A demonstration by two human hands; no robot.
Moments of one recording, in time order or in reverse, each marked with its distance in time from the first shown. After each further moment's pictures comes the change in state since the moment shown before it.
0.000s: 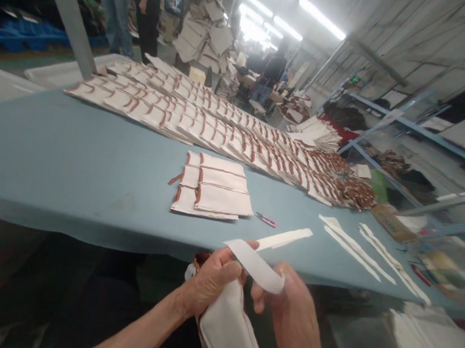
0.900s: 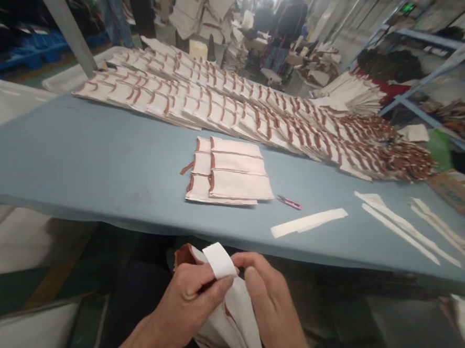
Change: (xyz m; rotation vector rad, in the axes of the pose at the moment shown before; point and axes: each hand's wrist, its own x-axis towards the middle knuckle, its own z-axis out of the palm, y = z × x) left_hand -0.076 0.033 -0.017 0.989 0.220 0.264; right_hand -0.001 0.030 0.031 -0.468 -0.232 -0.114
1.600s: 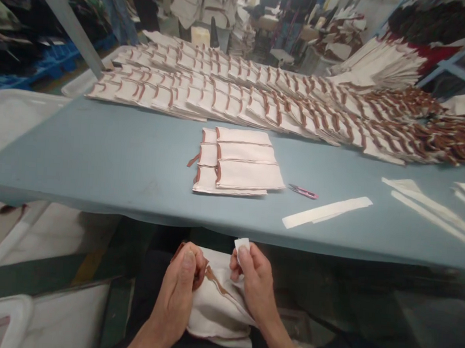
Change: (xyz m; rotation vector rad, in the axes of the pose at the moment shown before) left_hand -0.021 -0.013 0.007 -0.098 0.432 -0.203; right_hand 0.010 0.049 0.058 0.558 0.166 0.241
